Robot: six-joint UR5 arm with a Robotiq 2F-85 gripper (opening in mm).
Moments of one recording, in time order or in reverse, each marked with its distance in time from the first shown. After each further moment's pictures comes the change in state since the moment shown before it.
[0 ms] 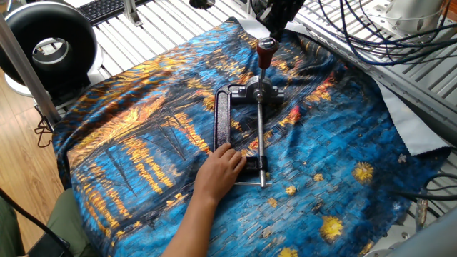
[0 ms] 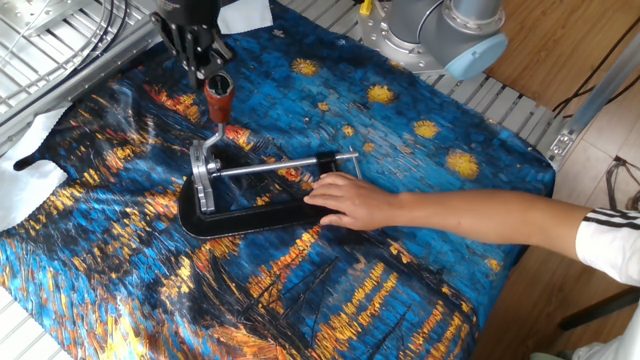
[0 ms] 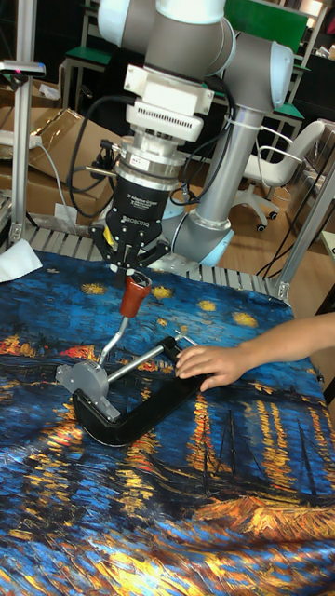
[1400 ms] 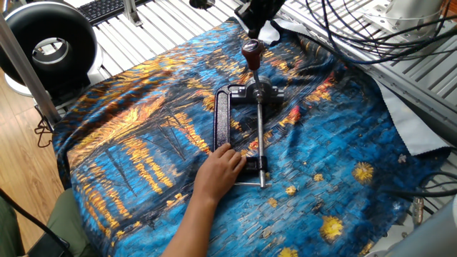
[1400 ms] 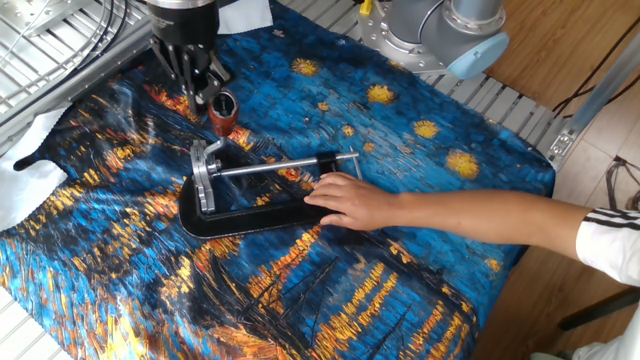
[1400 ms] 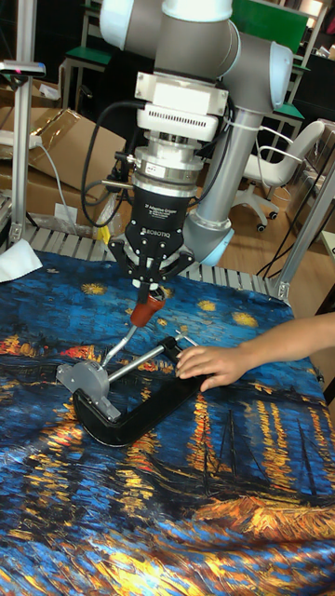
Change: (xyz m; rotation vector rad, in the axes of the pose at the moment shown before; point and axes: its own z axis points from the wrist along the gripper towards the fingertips) arm -0.038 0.035 -0.004 -0.084 -0.057 0.050
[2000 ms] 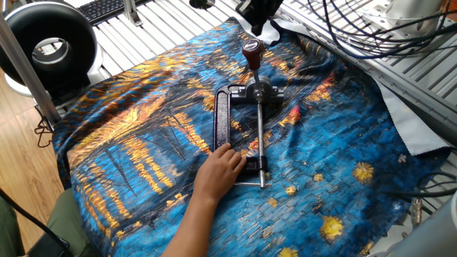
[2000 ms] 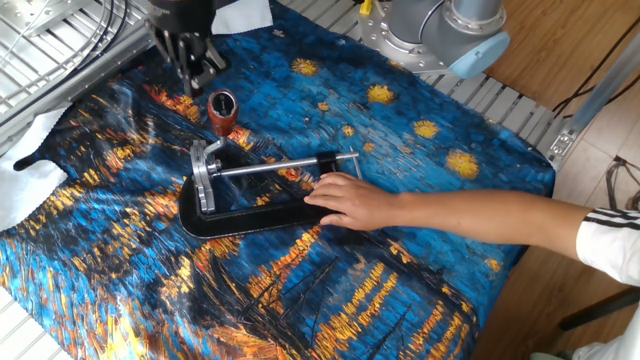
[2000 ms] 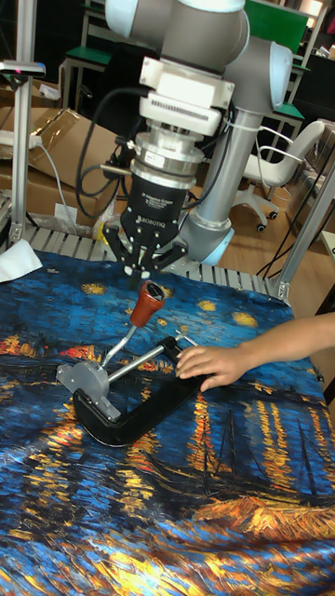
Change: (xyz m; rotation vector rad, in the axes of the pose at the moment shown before) arm 0.018 -0.020 -0.018 0.076 0.080 0.065
